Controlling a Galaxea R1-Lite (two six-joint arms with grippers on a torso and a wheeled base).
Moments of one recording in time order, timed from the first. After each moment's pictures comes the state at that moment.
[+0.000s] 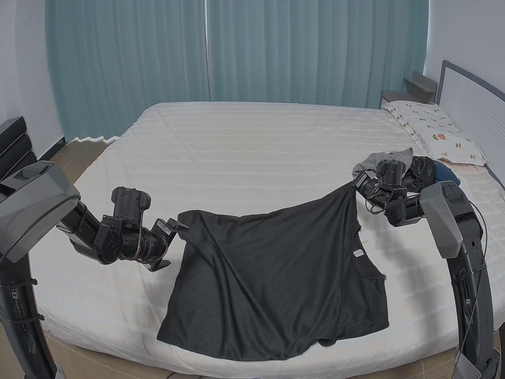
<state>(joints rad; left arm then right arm) -0.19 2.17 -0.97 -0.45 -0.20 -1.13 0.07 2.74 -1.94 -0.59 0.05 0.72</state>
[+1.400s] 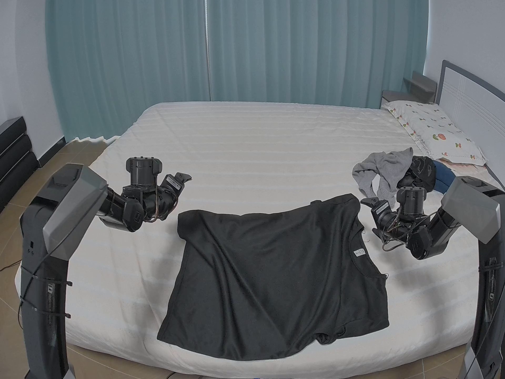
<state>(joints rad) -0.15 2.50 -1.57 -0.51 -0.06 -0.98 0.07 2.41 -1.07 -0.94 0.09 1.11</state>
